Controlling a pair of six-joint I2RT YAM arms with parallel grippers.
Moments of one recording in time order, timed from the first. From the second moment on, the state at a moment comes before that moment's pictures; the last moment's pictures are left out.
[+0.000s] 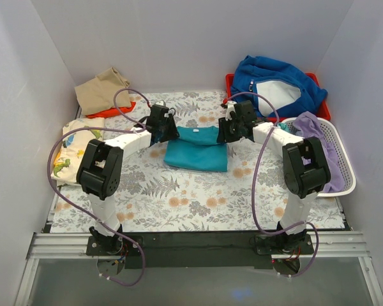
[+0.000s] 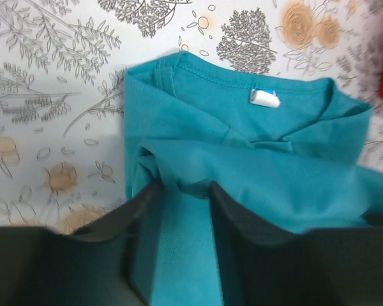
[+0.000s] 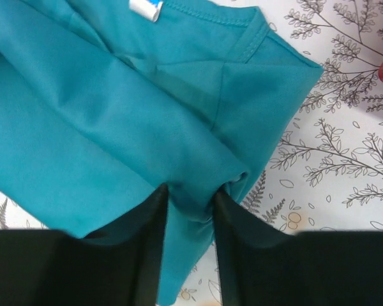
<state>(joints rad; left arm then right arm) -0.42 1.86 1.24 -0.13 -0.05 -0.62 0.39 1.84 1.26 -0.26 -0.30 0.11</state>
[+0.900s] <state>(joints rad) -0.39 1.81 1.30 -0.07 0.13 -0.58 0.38 1.80 1.30 -0.21 -0.43 0.14</state>
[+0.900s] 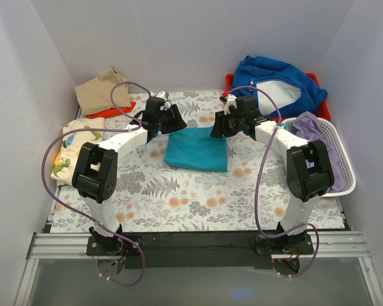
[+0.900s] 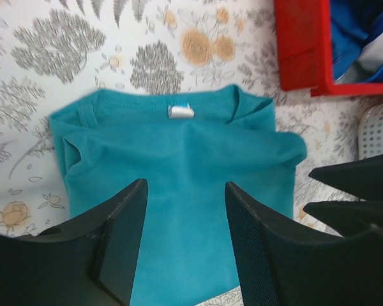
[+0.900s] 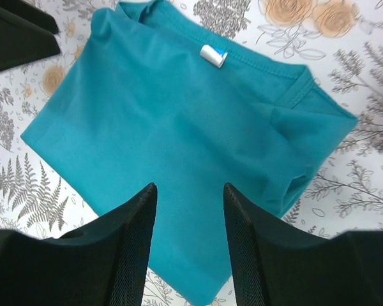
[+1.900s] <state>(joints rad) -0.30 2.18 1.45 0.11 0.33 -0.53 0.32 2.08 1.44 -0.19 -0.31 0.11</state>
